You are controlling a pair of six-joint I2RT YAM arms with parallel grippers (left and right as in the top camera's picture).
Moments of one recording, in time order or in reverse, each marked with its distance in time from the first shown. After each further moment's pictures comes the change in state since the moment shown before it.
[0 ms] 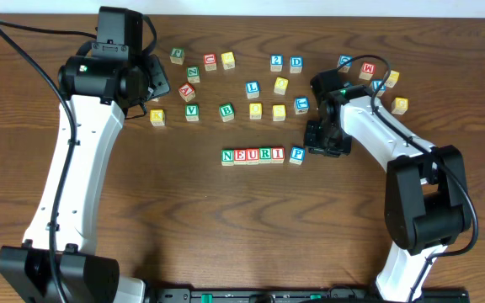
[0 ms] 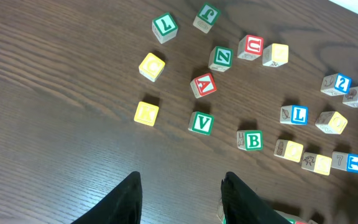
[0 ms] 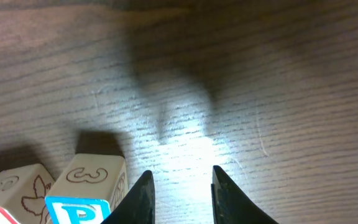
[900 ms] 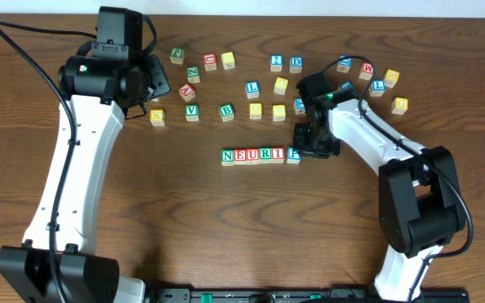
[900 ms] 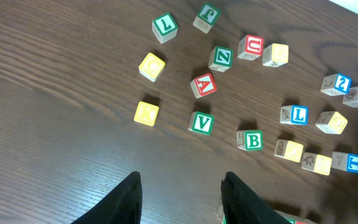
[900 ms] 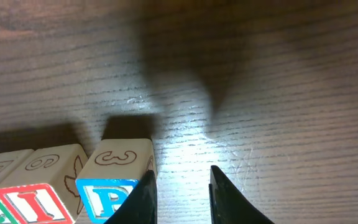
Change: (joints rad) left arm 0.000 0.000 0.000 0.000 0.000 0.000; right arm 0.066 0.000 0.000 0.026 -0.018 0.000
